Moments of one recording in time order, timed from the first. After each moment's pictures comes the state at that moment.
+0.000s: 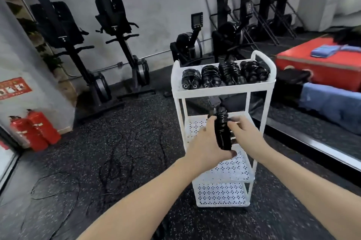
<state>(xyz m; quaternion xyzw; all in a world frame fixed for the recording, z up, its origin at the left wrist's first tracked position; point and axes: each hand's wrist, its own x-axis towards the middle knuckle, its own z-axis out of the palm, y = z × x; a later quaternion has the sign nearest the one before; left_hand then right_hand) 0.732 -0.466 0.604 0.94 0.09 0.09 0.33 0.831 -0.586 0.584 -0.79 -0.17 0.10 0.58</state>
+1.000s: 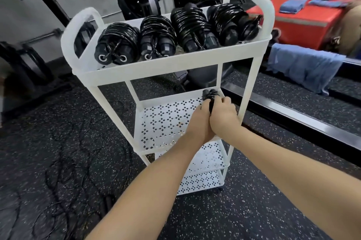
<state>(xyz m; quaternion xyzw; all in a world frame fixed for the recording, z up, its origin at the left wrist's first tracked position) 0.966 -0.487 0.457 0.98 0.01 0.03 0.20 0.993 -0.563 0.462 -0.97 -0.06 -0.01 0.22</state>
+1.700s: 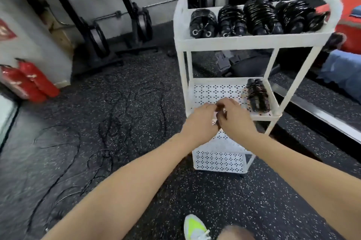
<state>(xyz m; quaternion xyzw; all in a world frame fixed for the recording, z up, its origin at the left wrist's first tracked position) 0.786 -0.410 0.499 0.96 0.08 0.09 0.26 0.858 -0.531 0.493 -0.89 -0.31 0.00 0.33</state>
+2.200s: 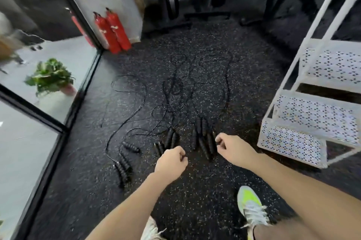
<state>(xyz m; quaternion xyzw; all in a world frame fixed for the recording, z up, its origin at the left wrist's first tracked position) 0.406 -0.244 0.323 0.85 0.44 -0.08 0.27 0.621 -0.370 0.335 -0.81 -0.49 0.30 0.14</state>
